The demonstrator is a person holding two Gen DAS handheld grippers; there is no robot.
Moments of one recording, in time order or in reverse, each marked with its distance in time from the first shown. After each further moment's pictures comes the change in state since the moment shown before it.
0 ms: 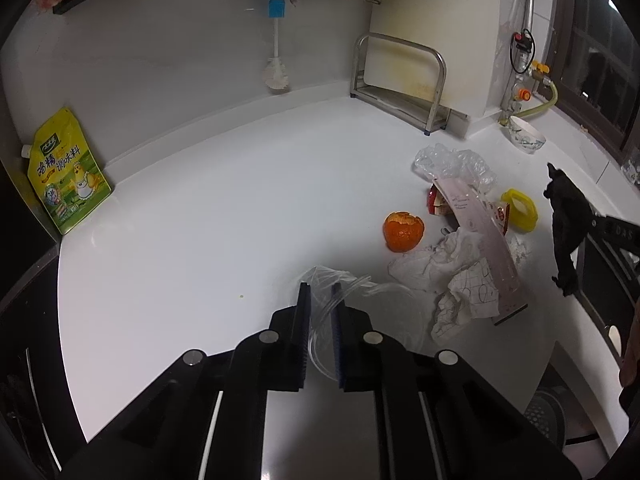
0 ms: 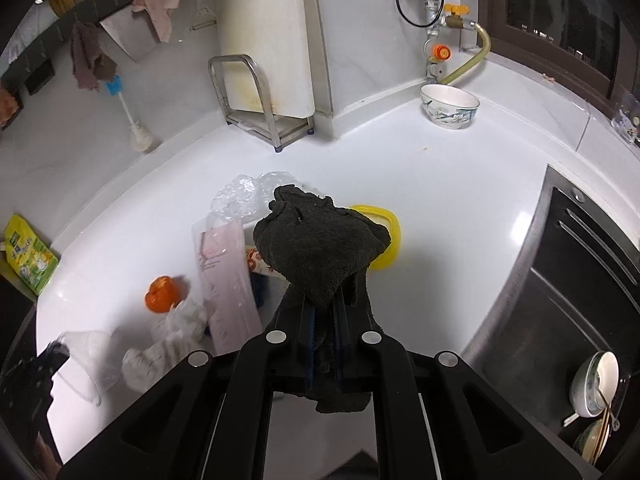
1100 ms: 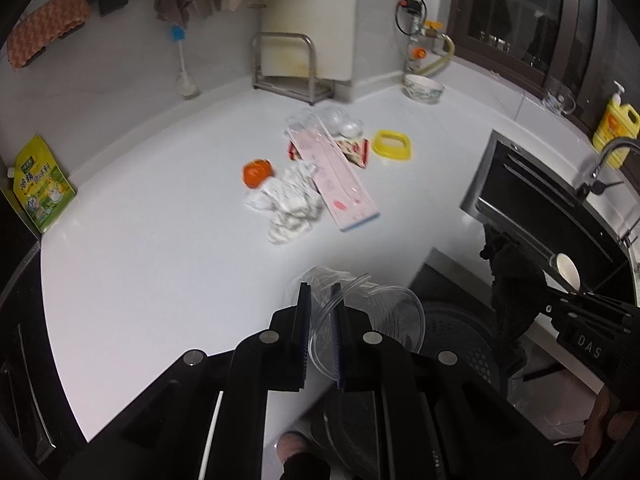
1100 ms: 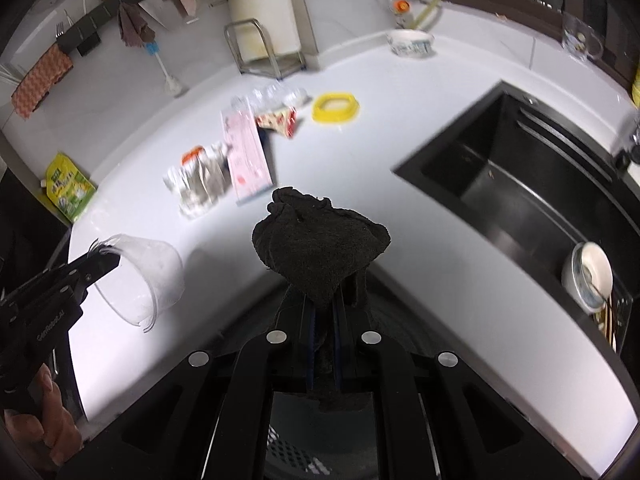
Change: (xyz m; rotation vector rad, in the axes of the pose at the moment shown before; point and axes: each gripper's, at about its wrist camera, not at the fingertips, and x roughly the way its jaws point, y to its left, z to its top) left arm -0.093 -0.125 -0.091 0.168 0.034 -0.132; right arm -0.110 -0.043 -0.165 0.037 0.118 0.056
